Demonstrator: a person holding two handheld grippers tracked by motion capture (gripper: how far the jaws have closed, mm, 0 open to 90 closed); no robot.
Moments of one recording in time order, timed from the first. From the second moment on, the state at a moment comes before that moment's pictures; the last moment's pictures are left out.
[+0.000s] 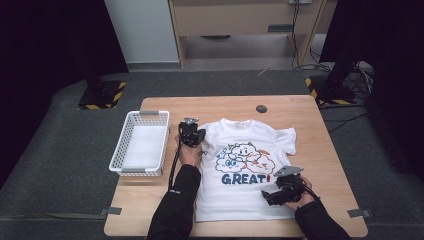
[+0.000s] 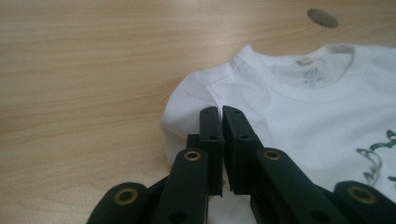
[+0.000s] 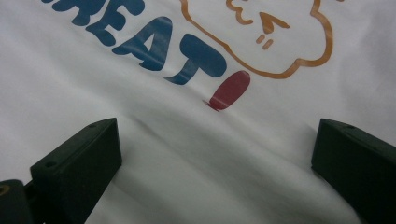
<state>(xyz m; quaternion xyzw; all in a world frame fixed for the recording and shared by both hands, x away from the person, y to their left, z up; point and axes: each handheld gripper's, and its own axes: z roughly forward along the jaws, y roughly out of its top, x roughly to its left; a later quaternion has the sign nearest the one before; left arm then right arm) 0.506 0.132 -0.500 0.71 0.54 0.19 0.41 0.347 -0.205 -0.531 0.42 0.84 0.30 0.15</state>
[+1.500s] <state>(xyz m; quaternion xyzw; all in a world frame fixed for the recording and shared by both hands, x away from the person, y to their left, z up) 0.495 0.061 -0.489 0.77 0.42 0.16 0.44 0.347 -0.204 -0.531 0.42 0.84 0.30 0.15</state>
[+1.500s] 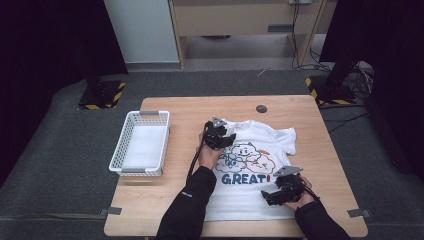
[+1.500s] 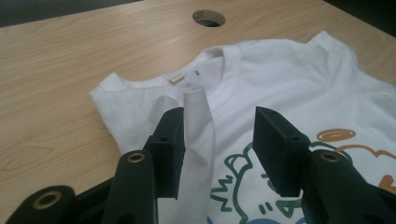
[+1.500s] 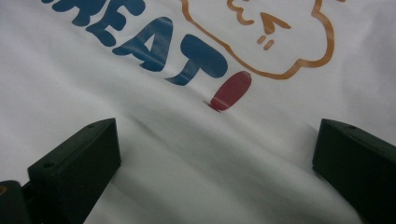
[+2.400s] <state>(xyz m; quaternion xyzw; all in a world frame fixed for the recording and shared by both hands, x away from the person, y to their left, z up) 0.524 0.088 -0.506 0.77 0.46 0.20 0.40 0.347 -0.204 -0.531 0.42 0.85 0.30 0.15</state>
